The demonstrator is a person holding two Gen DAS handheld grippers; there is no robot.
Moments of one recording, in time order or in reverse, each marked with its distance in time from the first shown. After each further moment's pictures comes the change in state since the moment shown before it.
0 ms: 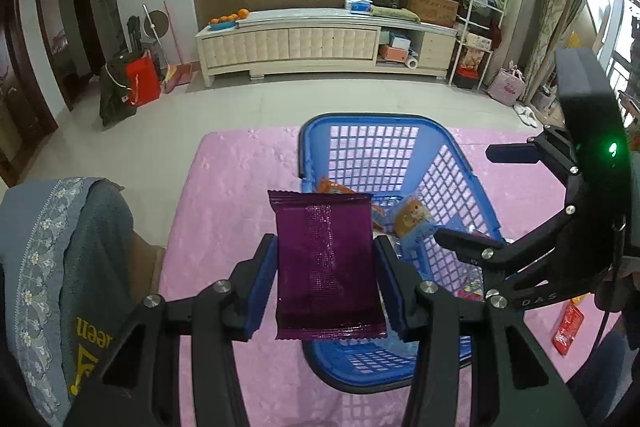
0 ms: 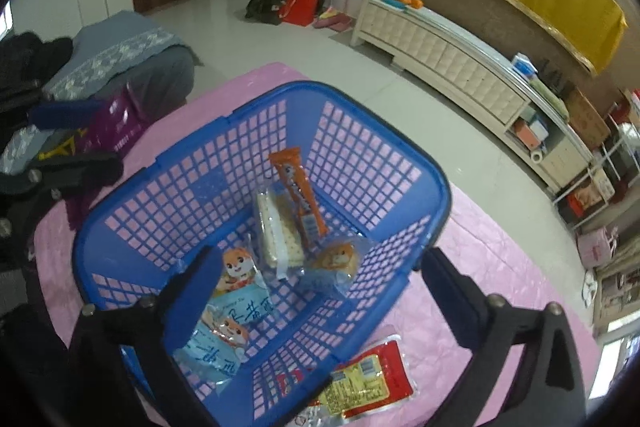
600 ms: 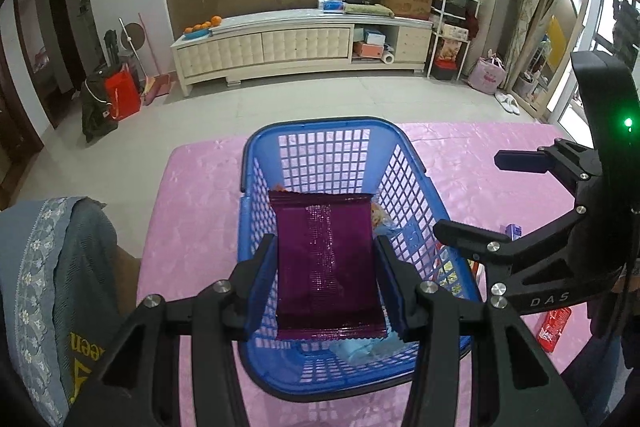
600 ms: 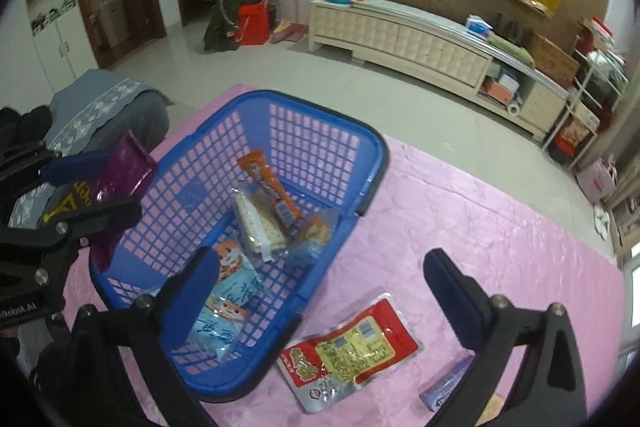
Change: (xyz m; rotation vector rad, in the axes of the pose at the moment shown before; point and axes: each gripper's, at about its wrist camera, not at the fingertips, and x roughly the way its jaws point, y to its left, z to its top) left arm 0.006 -0.040 0.008 0.064 0.005 -0.043; right arm -0.022 -0.038 -0.027 0.239 -0.019 -0.019
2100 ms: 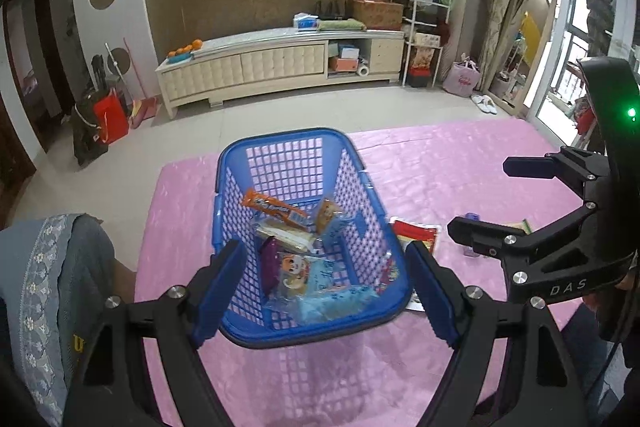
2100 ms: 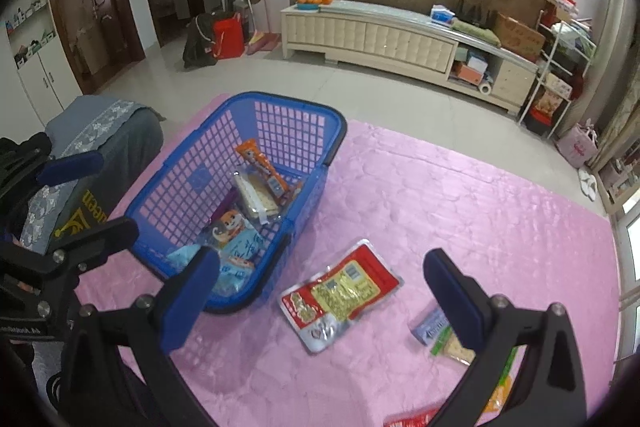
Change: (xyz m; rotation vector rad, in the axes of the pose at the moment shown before) left arm -0.063 -0.038 -0.020 0.073 -0.068 -0.046; right arm -0.086 -0.013 -0.043 0.107 -0.031 -0.039
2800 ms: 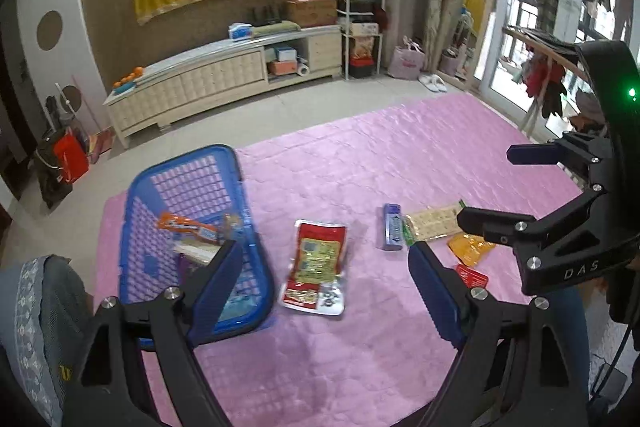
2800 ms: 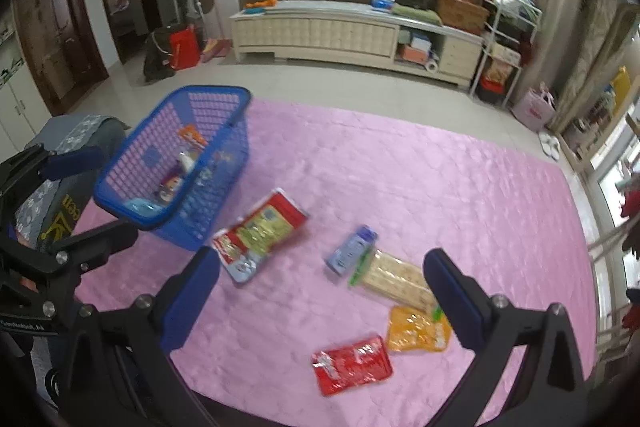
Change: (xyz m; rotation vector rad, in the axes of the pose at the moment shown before) left arm 0.014 -0.108 0.001 0.161 0.012 -0.120; right arm -0.051 -0.086 -0.067 0.115 0.020 -0.109
